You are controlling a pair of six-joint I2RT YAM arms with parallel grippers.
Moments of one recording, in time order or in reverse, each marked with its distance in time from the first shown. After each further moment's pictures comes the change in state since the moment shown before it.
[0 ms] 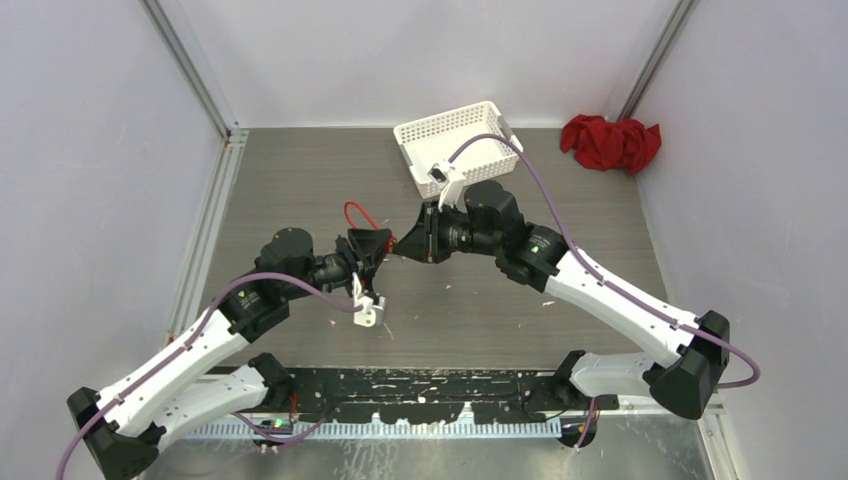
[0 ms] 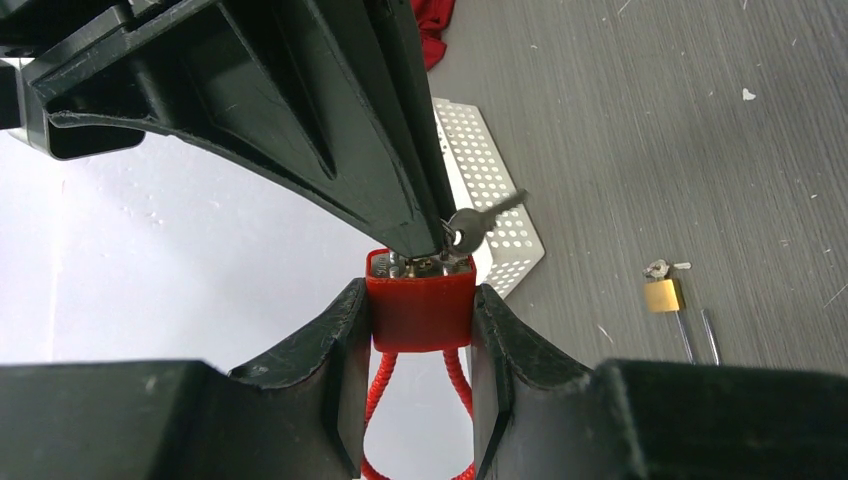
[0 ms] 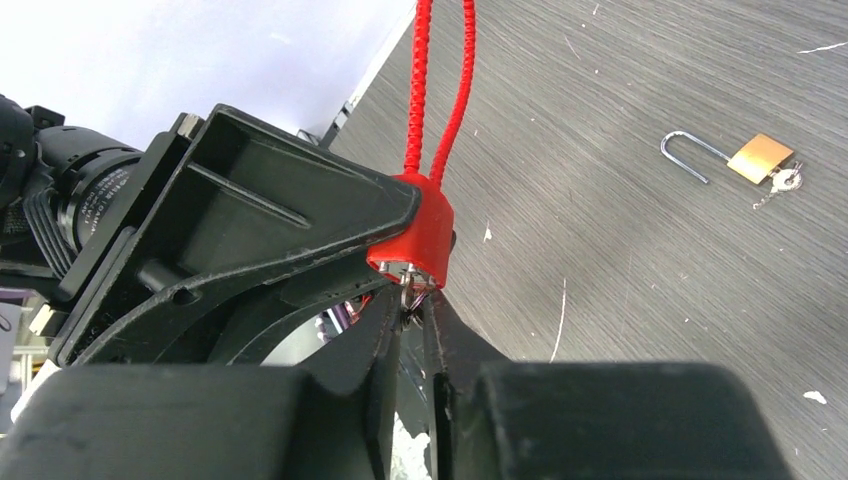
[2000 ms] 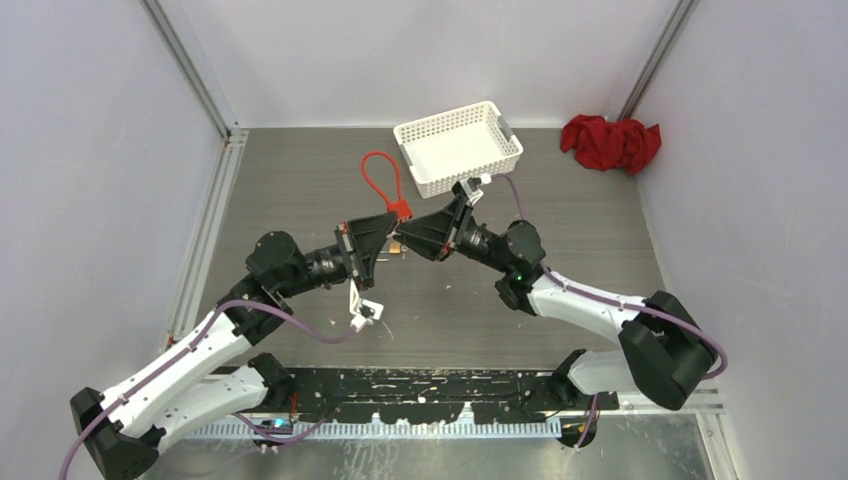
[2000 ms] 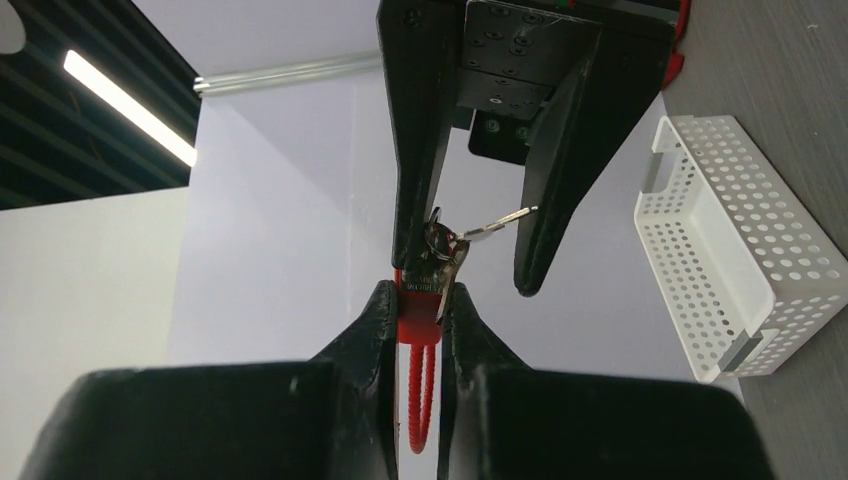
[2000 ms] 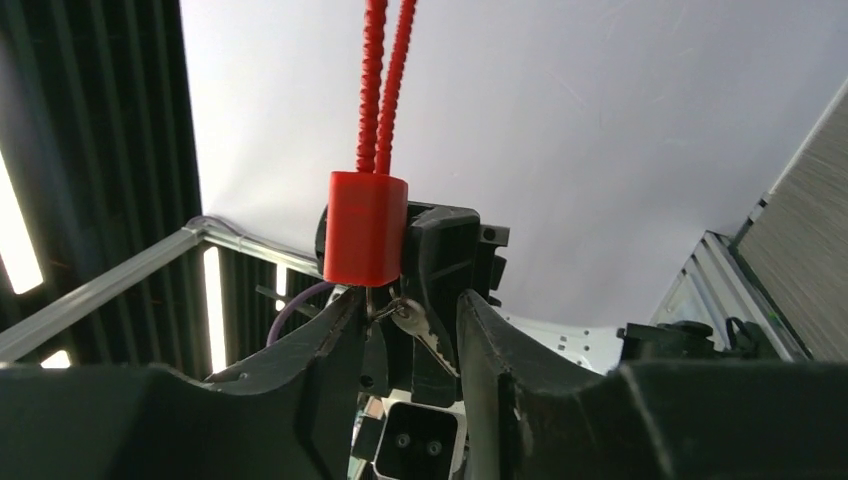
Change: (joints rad) left arm 0.006 -0.013 -0.061 0.366 0.093 0.320; right arm -0.111 0.090 -0.521 1.373 -0.160 1.044
